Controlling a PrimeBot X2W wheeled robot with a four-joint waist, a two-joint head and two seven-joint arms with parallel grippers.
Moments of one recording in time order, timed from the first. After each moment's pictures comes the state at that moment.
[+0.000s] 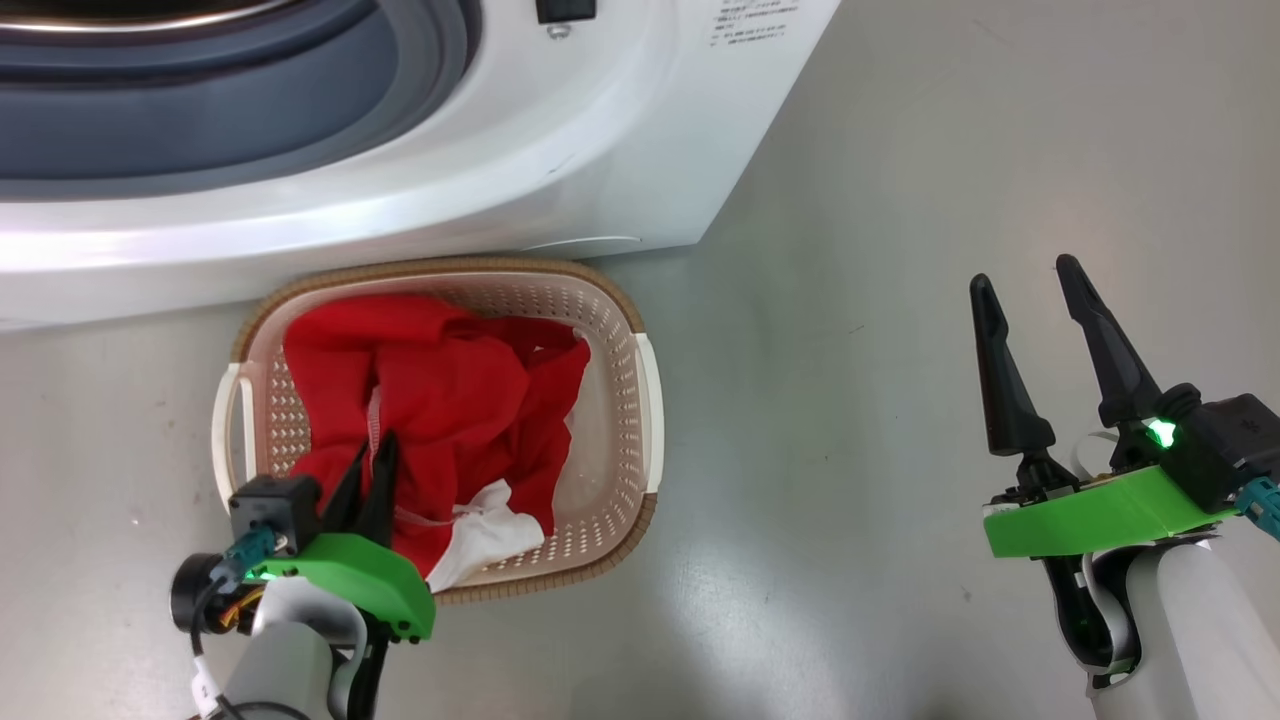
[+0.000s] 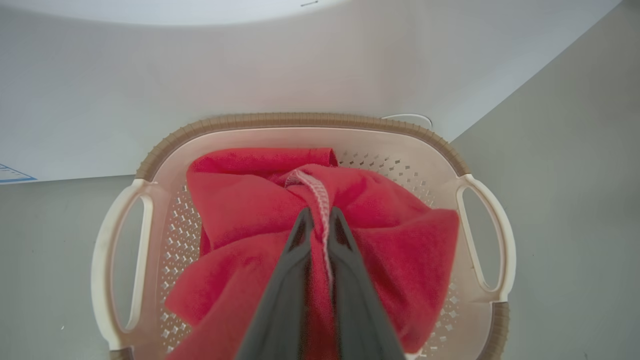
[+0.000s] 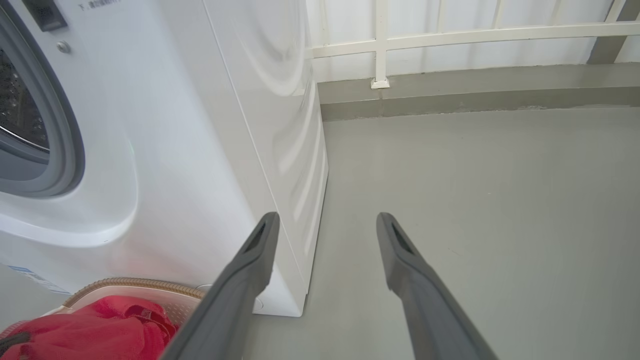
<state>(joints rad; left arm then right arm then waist) -0.47 0.03 -0.05 0.75 -0.21 -0.12 -0.26 -0.25 -0.07 0.01 0.11 0.28 0.13 -0.26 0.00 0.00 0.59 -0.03</state>
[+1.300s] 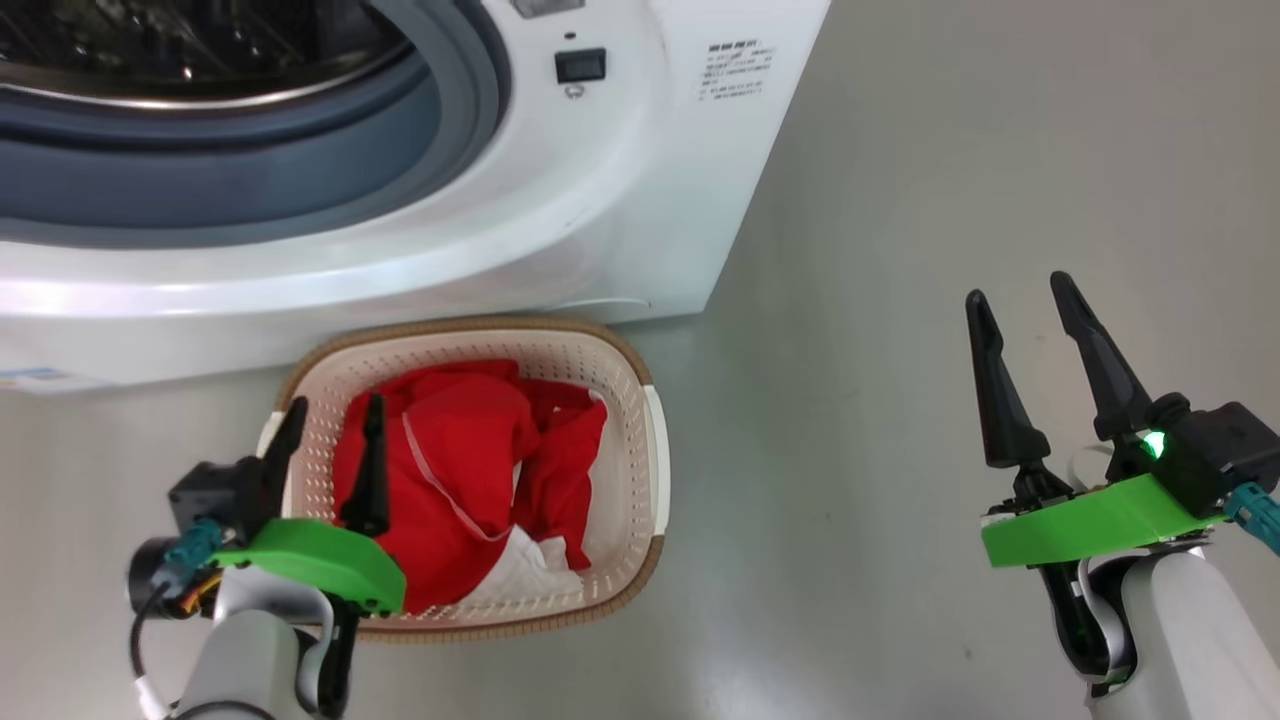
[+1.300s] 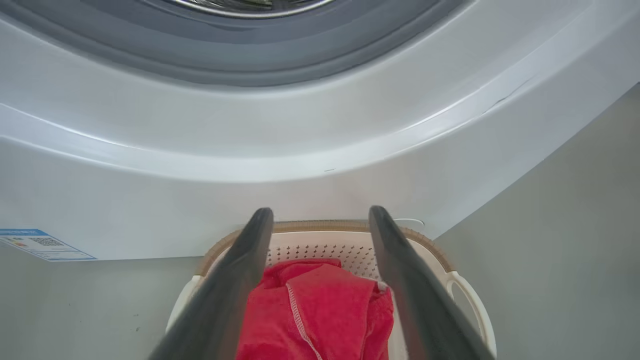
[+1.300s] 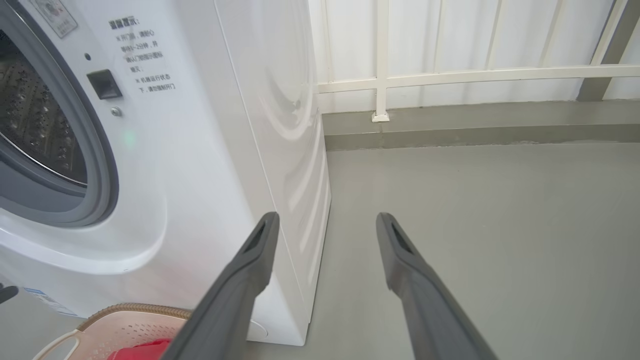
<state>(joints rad) -0.45 0.02 0.03 0.65 -0.21 -0.12 -0.26 -0.24 -0.07 0.01 0.14 0.27 0.13 -0.26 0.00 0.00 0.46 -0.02</state>
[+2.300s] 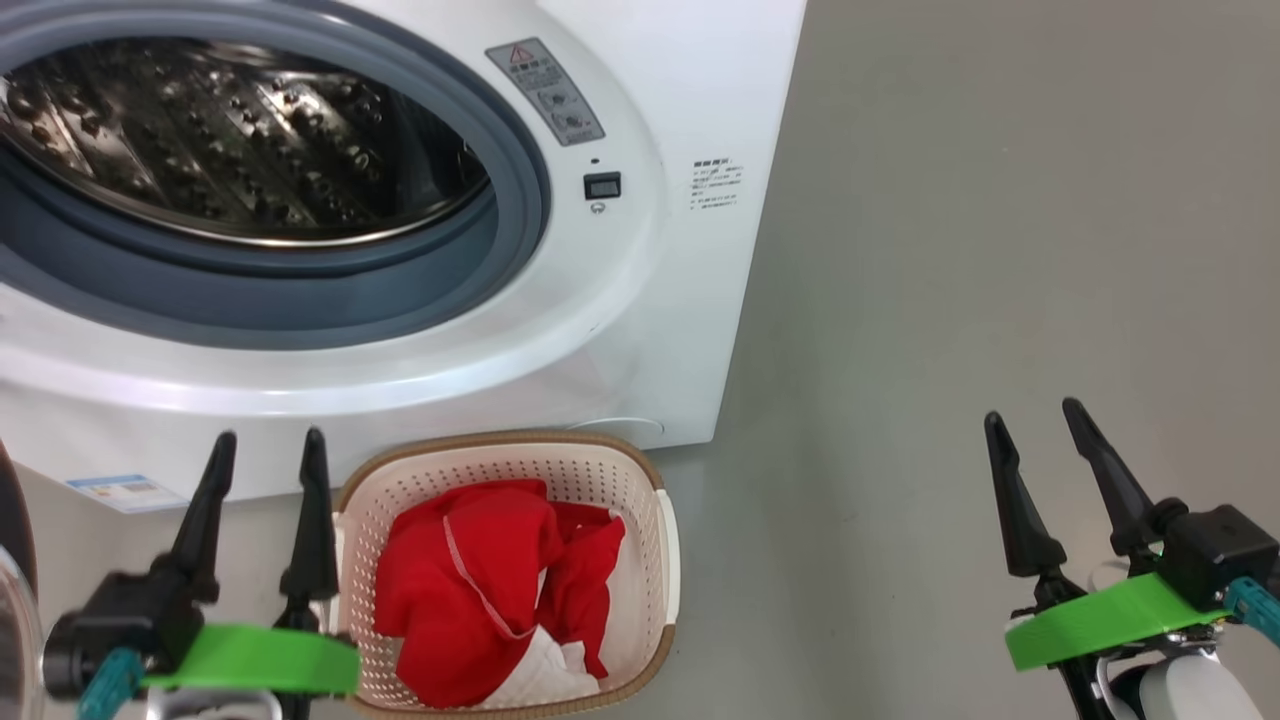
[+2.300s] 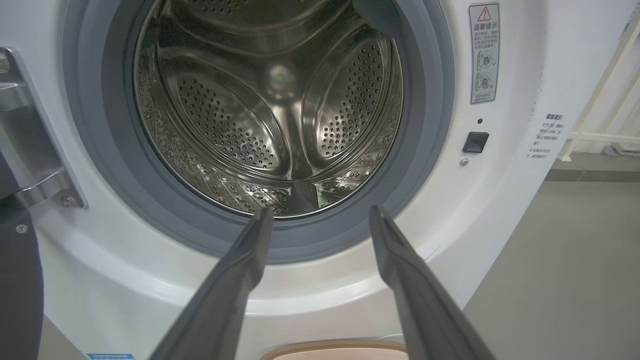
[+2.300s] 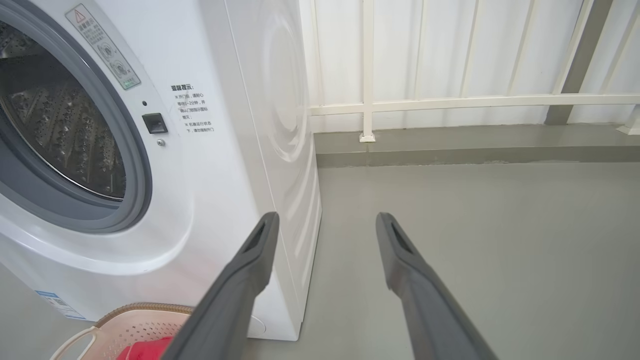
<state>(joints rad) -0.19 0.03 0.11 0.21 -0.17 -0.12 -0.26 -0.08 -0.09 -0.02 0.16 0.28 0.13 -0.26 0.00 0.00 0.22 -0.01</state>
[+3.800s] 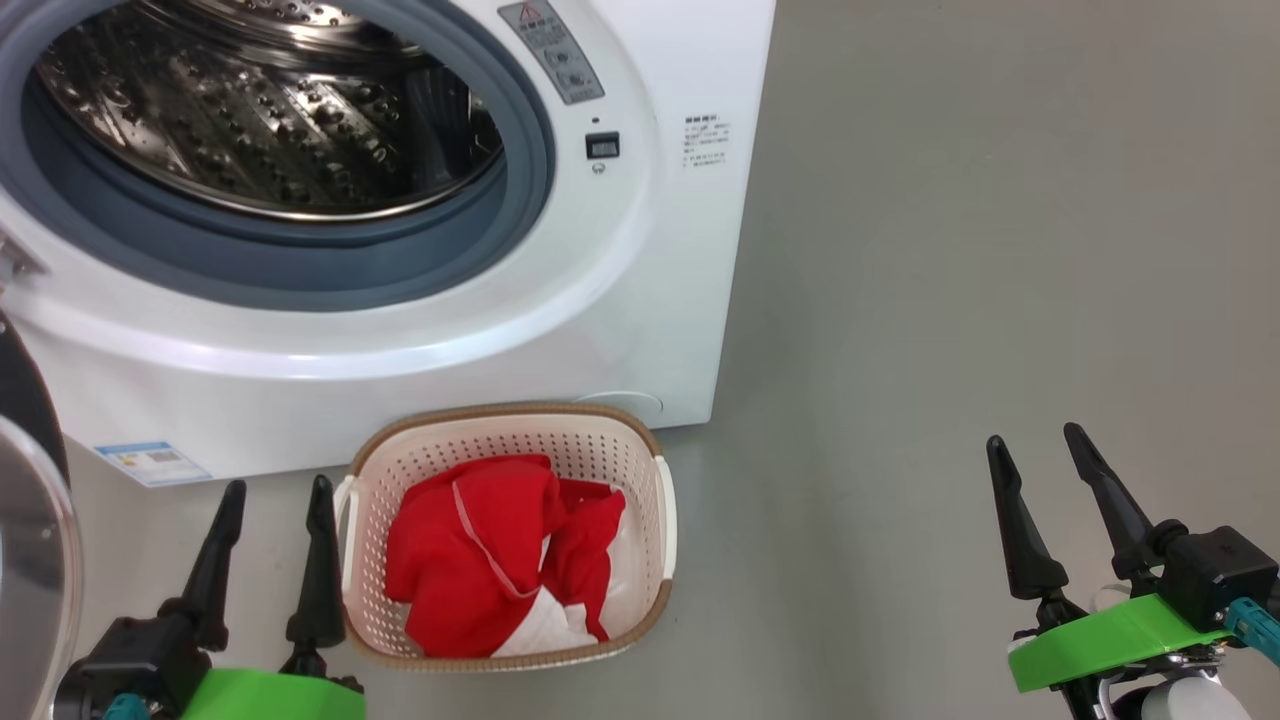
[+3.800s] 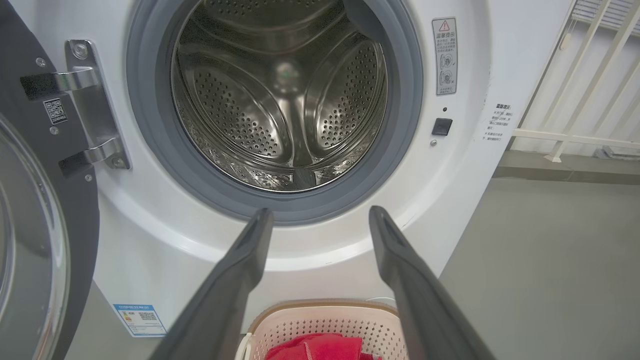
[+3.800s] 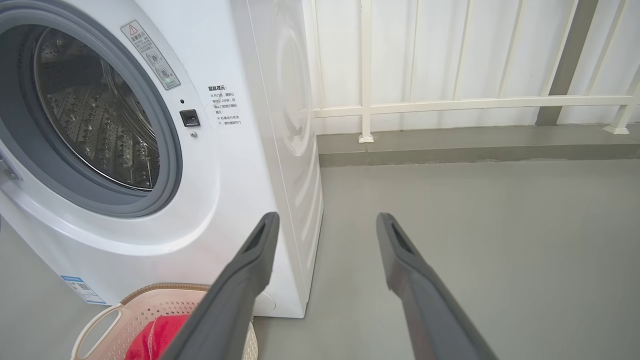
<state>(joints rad) -0.10 0.03 0.10 0.17 -0.20 -0.11 -0.26 -0.04 -0.08 -0.03 0.17 0.28 0.13 -0.26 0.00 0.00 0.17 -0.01</state>
